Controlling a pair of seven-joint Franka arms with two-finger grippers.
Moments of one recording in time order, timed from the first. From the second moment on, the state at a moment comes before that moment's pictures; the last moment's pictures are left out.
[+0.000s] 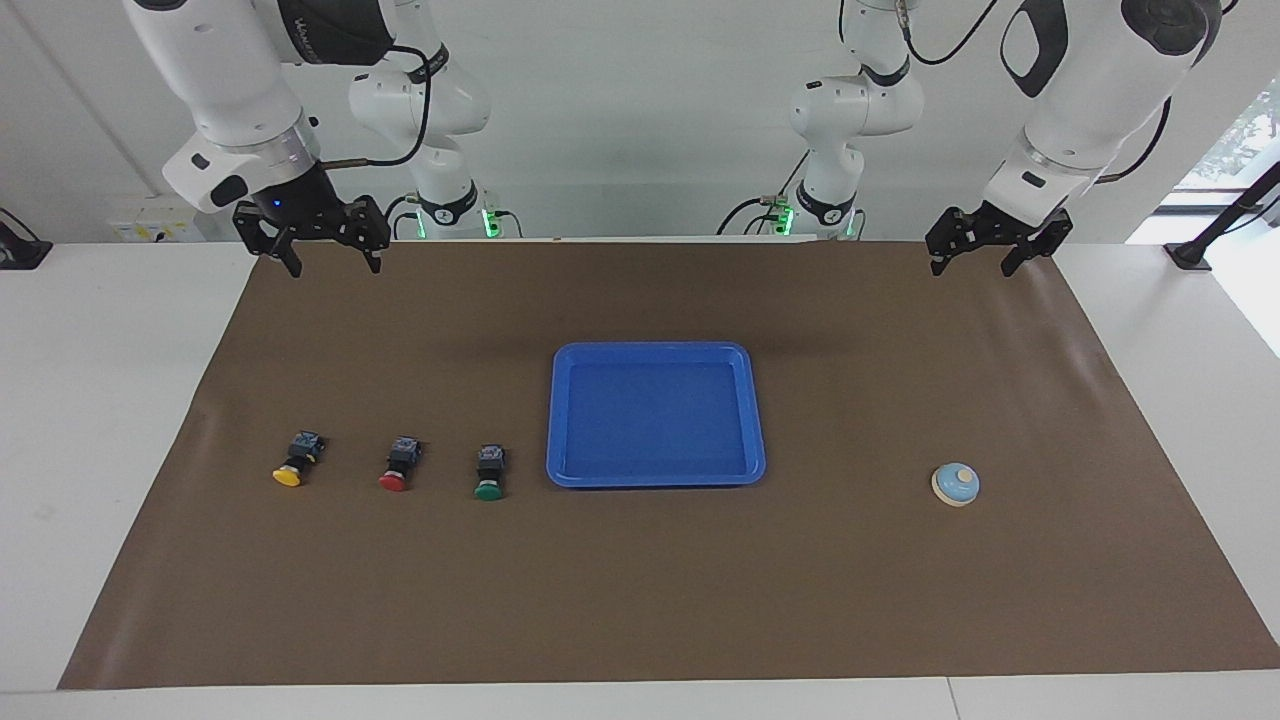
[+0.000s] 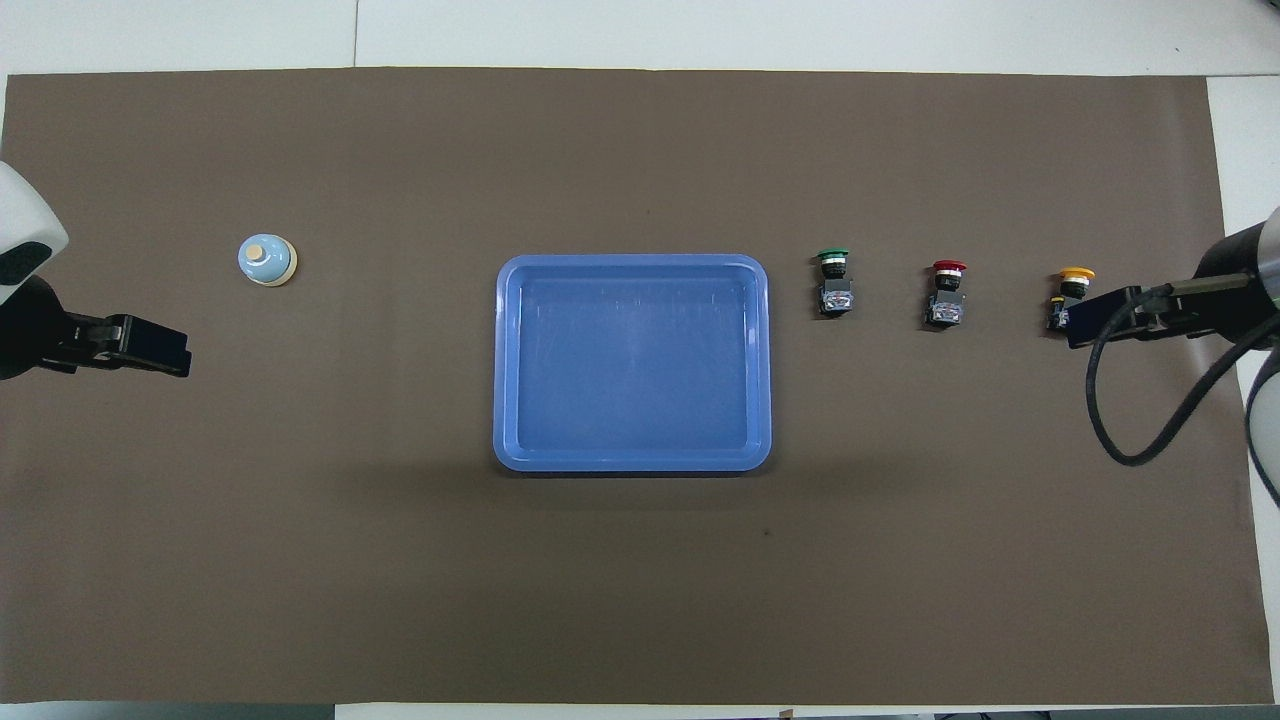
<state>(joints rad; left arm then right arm) 0.00 -0.08 -0.09 -1.73 0.00 1.57 0.02 -0.05 -0.05 0.10 -1.68 -0.02 1.60 -0.02</state>
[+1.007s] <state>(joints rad) 0.00 -0.08 -0.09 -1.73 -0.01 1.58 -0.01 0.12 0.33 0.10 -1.77 -0.02 2.18 0.15</state>
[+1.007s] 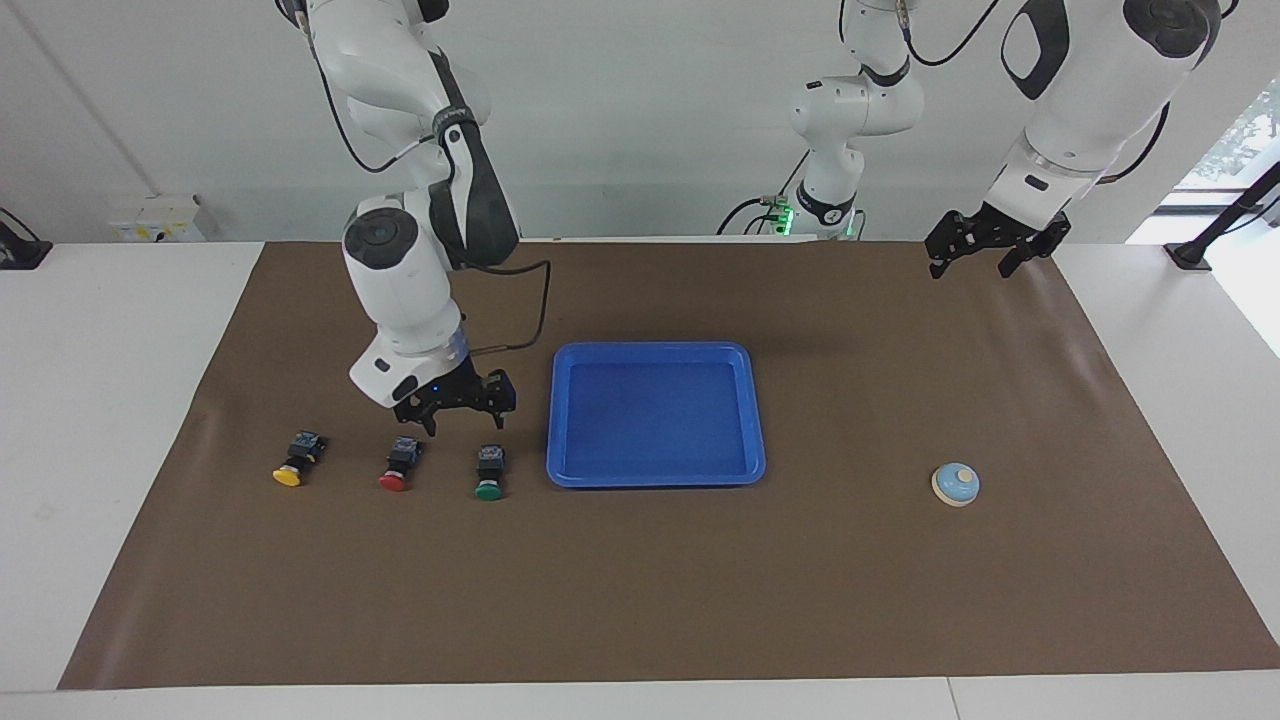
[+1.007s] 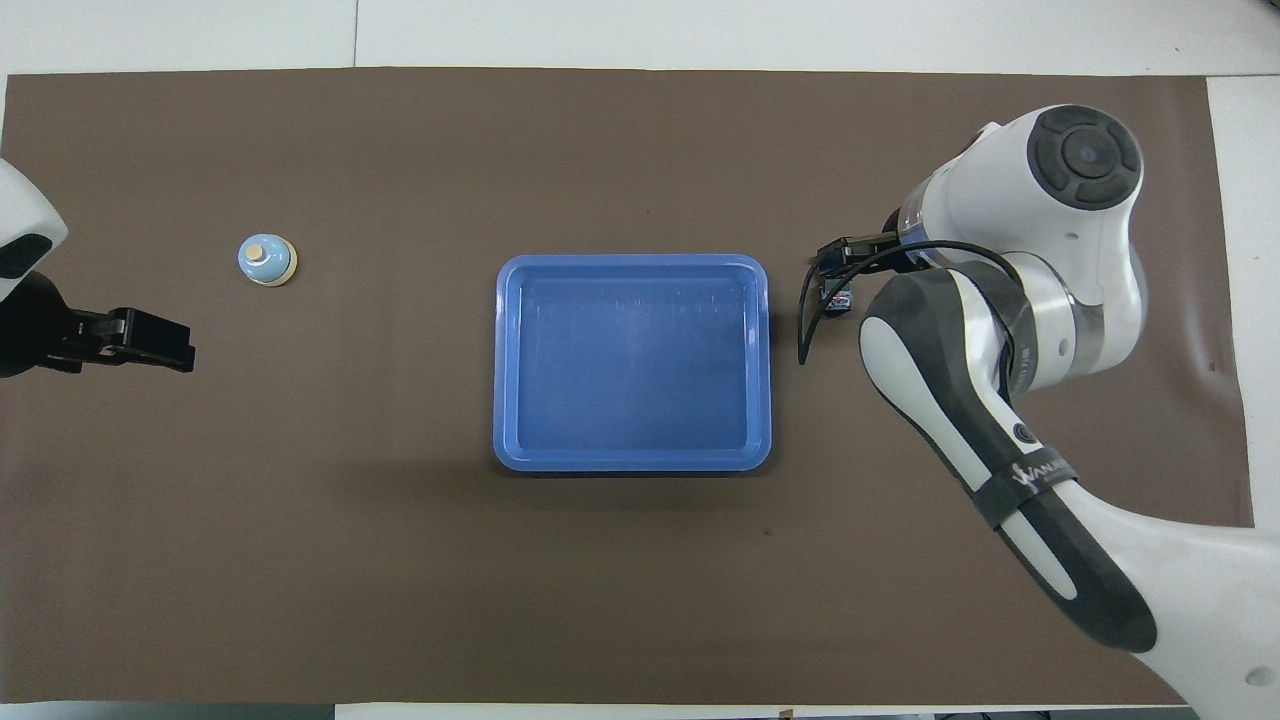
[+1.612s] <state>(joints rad) 0.01 -0.08 -0.07 -1.73 -0.01 1.58 -0.01 0.15 0.47 0.10 -1.77 -0.02 2.30 0.19</state>
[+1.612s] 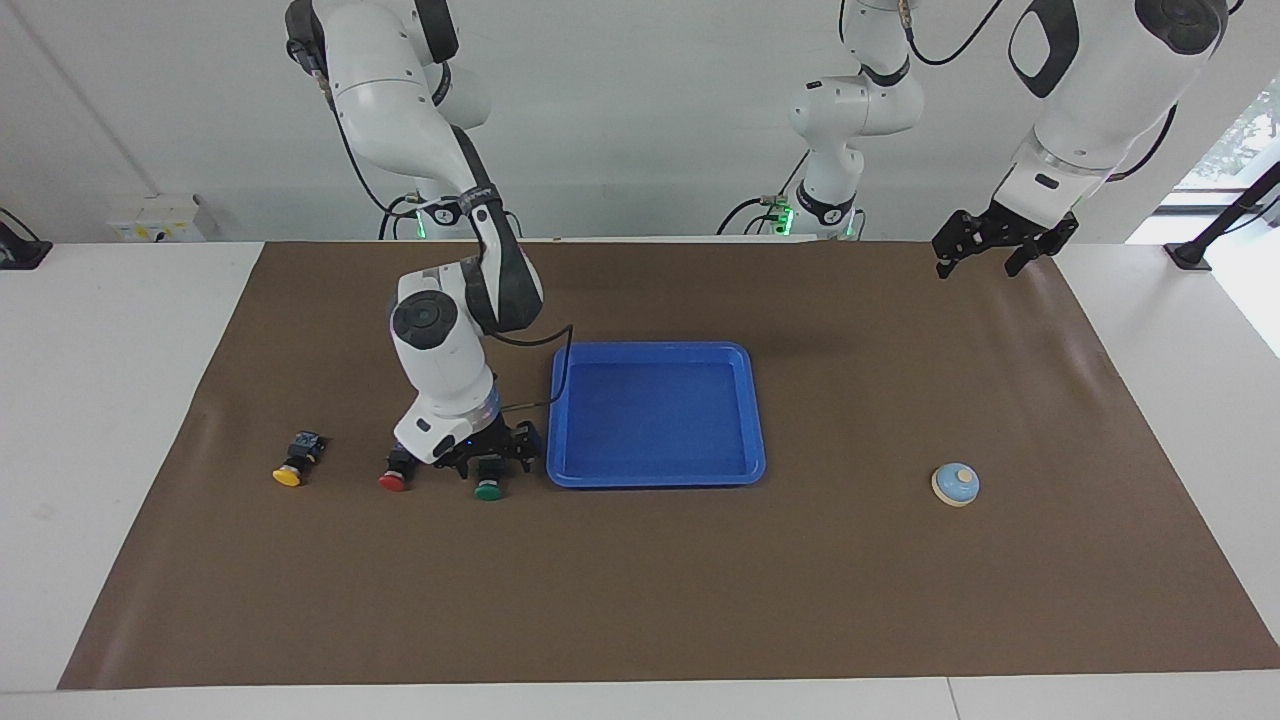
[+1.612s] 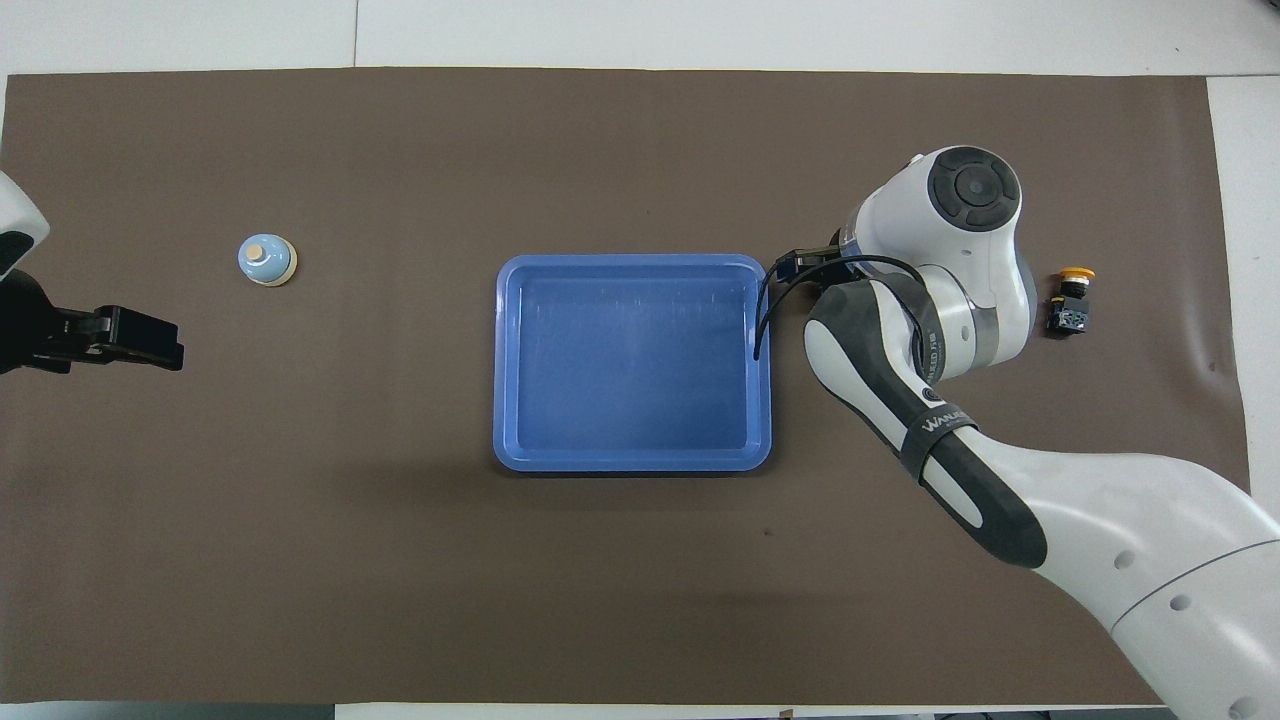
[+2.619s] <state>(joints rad) 0.01 -0.08 -0.07 -1.73 -0.01 1.58 -0.01 0.15 0.45 0.10 -1.82 -0.04 2.24 0.20</state>
